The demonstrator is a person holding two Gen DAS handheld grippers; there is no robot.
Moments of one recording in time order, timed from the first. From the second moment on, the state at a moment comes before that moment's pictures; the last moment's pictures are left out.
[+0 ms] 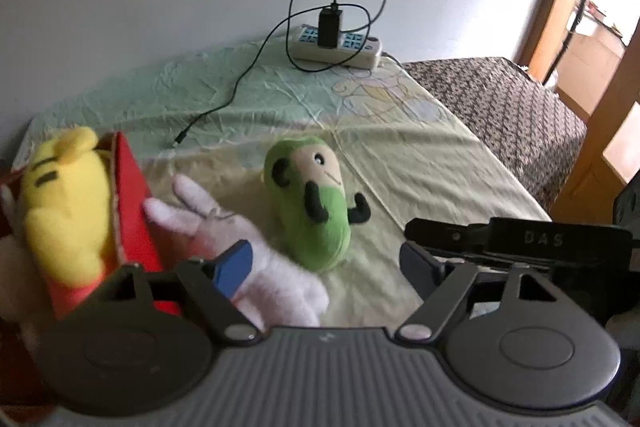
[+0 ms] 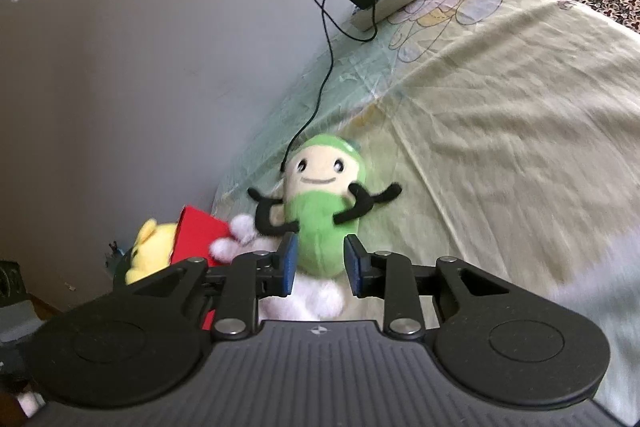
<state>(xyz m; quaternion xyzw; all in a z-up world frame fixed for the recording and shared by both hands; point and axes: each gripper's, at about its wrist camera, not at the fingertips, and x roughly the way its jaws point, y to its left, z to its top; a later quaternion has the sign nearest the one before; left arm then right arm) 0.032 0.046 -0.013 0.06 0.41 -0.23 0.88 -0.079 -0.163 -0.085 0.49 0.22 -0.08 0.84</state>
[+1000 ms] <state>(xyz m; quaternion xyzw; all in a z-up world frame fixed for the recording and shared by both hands) 0.095 0.017 -0.054 0.03 0.46 -0.23 0.86 -0.038 -0.203 -0.136 0.57 0.24 -0.07 0.78</state>
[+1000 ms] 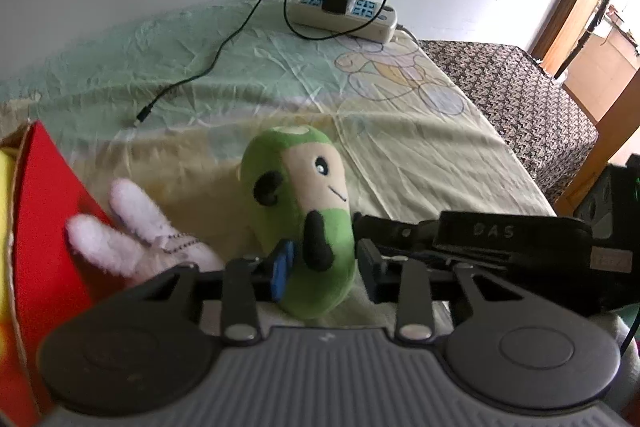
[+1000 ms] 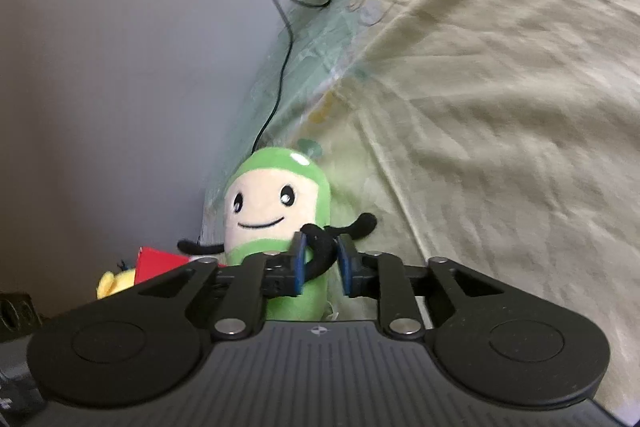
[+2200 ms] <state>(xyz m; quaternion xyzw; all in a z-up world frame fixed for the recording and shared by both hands) 0.022 0.018 -0.037 0.00 0.47 -0.33 0.82 -0.116 -0.163 -0.082 0.52 0.25 0.01 0.82</state>
